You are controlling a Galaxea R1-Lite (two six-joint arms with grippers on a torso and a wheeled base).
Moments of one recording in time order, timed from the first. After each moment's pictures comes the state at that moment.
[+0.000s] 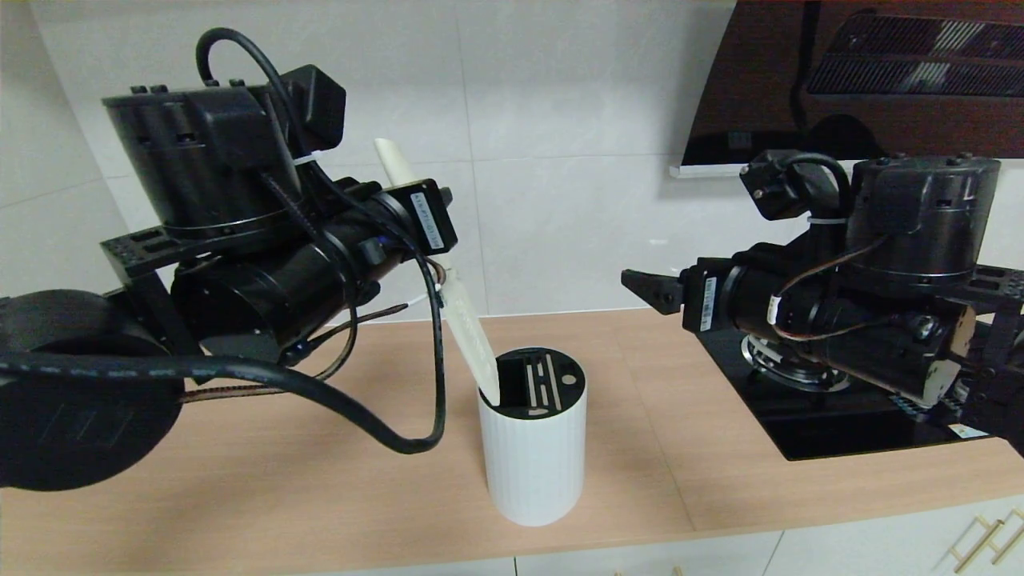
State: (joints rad) left arm -0.61 1.64 -1.05 -0.62 0.38 -0.25; right arm 0.65 1.63 -0.98 -0.53 -0.17 0.11
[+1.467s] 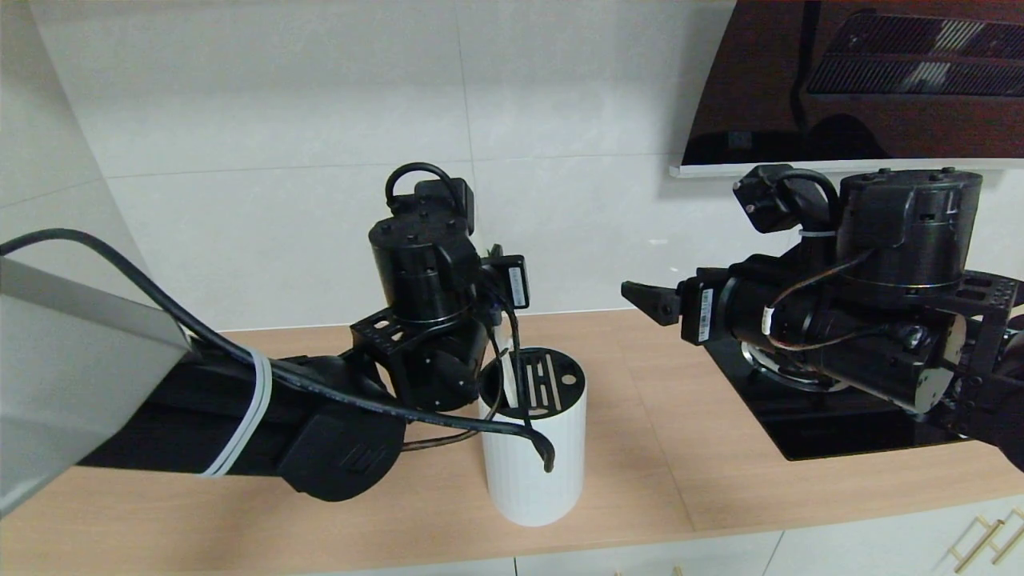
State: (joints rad) left arm -0.70 1.96 -1.06 -0.93 0.66 -0.10; right arm 0.65 1.64 -0.96 -0.53 -0.17 0.11
